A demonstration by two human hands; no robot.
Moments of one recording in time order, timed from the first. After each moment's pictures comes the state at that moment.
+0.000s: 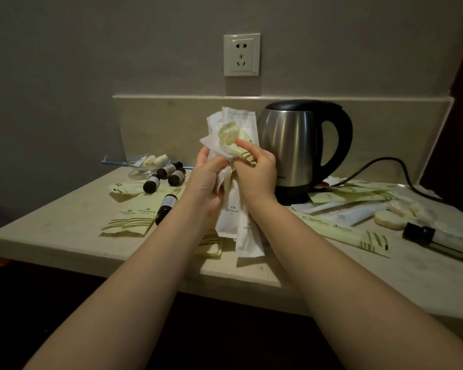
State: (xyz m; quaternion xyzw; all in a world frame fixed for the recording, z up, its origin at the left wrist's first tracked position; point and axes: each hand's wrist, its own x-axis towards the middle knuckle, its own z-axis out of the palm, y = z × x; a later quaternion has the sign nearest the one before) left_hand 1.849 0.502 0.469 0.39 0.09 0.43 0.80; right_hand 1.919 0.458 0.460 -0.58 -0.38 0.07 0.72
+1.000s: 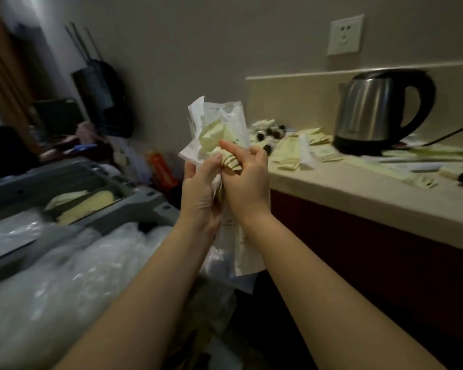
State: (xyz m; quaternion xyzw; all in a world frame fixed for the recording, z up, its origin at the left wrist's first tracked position) left_hand 1.637 0.243 0.452 0.35 0.22 0.68 0.61; right_hand 1.704 0.243 0.450 -0.47 -0.57 0.21 0.64
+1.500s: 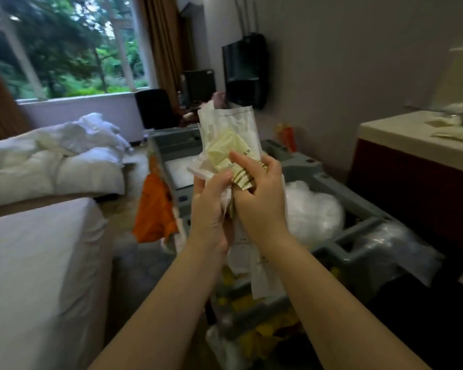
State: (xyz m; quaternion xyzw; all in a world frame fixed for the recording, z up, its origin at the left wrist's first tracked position) left_hand 1.308 0.080 0.424 0.26 0.32 0.80 0.45; right_hand 1.369 0.113 0.417 -0.34 -0.70 0.32 0.55
